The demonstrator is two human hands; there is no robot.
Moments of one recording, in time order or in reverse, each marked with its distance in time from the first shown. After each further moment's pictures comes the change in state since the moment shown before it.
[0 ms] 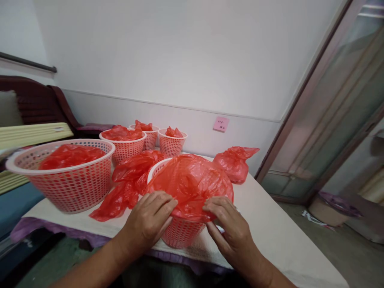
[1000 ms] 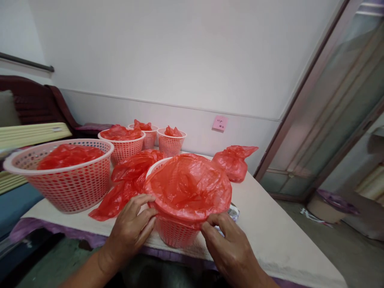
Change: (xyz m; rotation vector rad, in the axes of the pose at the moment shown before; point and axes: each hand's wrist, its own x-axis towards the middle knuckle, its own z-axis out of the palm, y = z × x) left_hand -0.045 -0.012 0.002 -0.122 0.040 -0.159; right_hand -0.027 -0.016 0.005 -0.193 -0.097 -0.027
